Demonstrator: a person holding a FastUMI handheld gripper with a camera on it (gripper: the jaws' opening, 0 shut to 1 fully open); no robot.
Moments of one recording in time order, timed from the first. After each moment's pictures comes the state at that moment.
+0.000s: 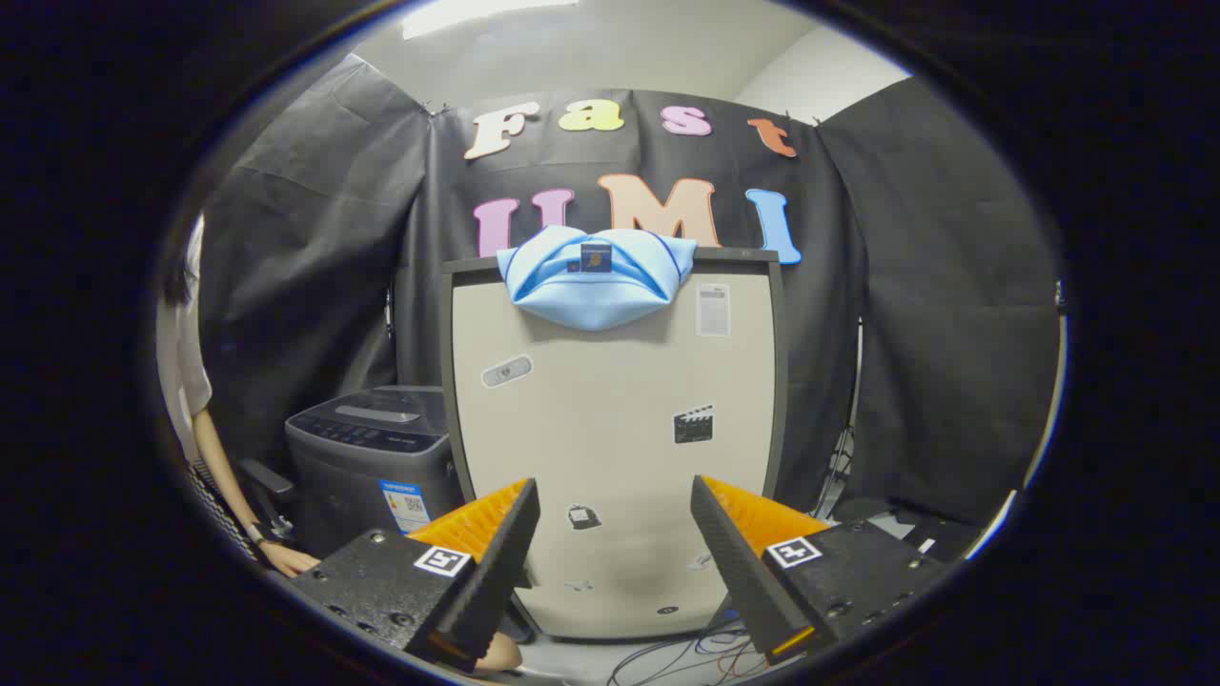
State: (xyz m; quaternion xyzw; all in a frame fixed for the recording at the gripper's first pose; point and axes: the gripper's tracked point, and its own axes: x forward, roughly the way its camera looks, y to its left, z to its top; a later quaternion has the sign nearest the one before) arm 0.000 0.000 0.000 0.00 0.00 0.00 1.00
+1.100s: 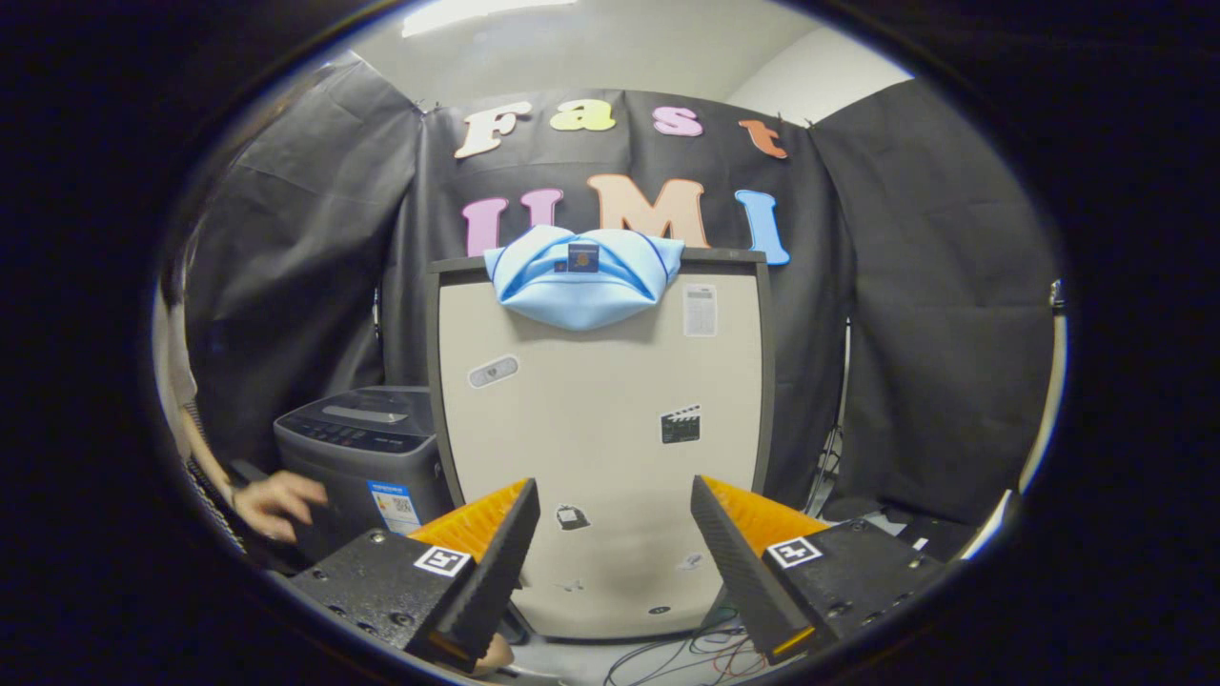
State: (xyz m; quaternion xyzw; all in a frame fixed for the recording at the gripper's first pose) arm 0.000 -0.011 0.001 0.00 0.00 -0.03 1.00
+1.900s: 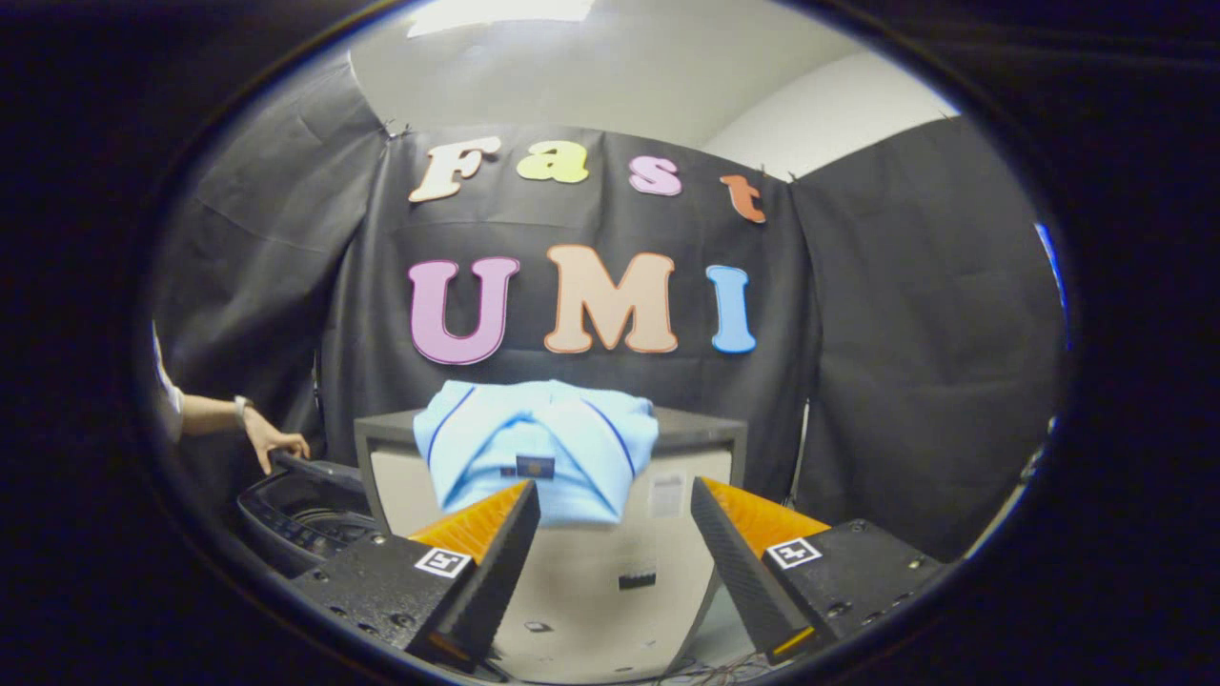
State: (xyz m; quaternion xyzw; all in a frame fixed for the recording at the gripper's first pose) arm 0.083 -0.017 0.208 -0.03 -0.07 -0.09 0.99
